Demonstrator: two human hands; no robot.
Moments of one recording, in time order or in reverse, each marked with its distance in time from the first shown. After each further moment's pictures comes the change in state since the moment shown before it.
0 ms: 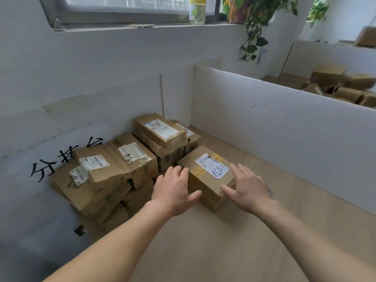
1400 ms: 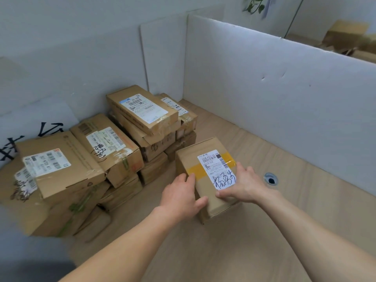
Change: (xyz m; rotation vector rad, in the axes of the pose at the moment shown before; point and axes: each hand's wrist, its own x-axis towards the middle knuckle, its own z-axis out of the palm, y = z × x) left_hand 0.066 0.003 0.105 -0.185 -0.244 -0.024; right_hand 0.069 0.037 0.076 0.228 -0.452 0.384
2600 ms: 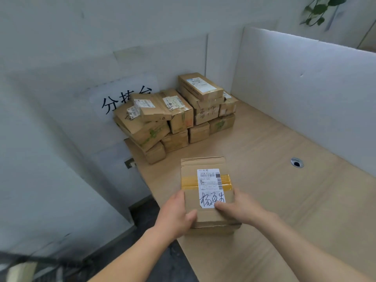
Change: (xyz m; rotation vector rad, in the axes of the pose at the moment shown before) left_hand -0.286 0.006 0.063 -0.349 0.176 -0.395; right_hand -0.202 0.030 0.114 0.030 -0.222 -0.320
